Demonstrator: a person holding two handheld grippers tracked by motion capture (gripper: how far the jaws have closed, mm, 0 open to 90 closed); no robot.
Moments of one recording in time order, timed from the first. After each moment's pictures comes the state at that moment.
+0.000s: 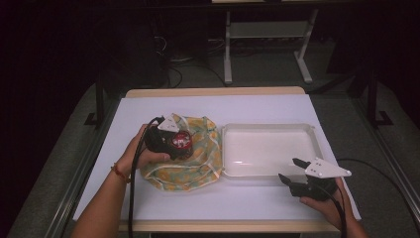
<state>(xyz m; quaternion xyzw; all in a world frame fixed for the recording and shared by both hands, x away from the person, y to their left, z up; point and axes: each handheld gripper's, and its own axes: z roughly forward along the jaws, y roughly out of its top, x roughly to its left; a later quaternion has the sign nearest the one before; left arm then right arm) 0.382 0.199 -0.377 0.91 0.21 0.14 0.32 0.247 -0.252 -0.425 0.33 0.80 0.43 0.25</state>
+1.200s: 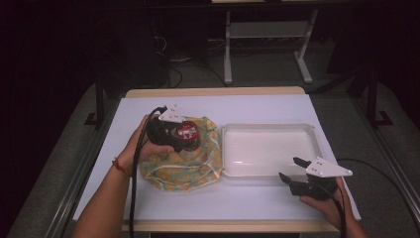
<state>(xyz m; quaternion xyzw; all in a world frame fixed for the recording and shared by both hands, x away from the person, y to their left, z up) 0.377 0.177 -0.335 0.90 0.19 0.15 0.35 0.248 -0.252 -0.424 0.34 0.79 0.44 0.26</state>
